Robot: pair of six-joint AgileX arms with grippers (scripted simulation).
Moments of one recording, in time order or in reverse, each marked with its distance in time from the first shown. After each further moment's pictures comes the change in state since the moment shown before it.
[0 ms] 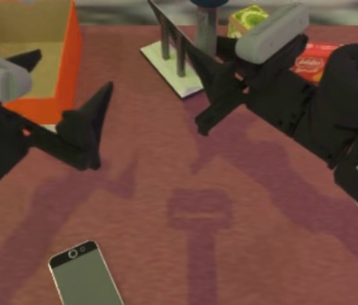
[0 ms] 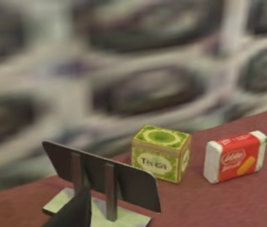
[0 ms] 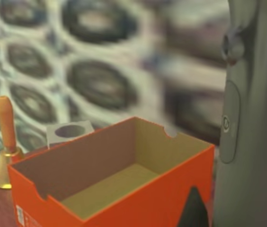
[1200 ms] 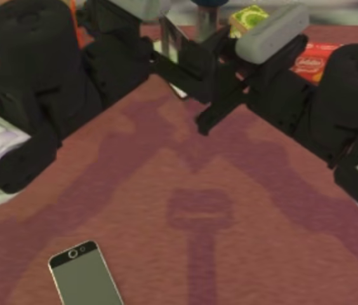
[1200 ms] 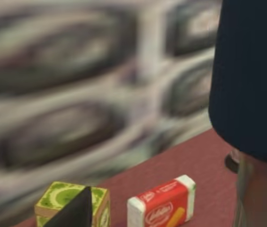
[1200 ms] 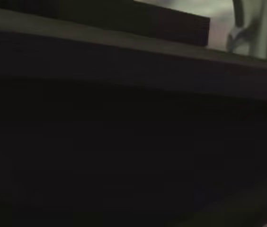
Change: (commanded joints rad) left arm -0.193 0.560 0.367 0.203 0.015 0.004; right arm 0.000 0.000 0.000 0.000 0.000 0.000
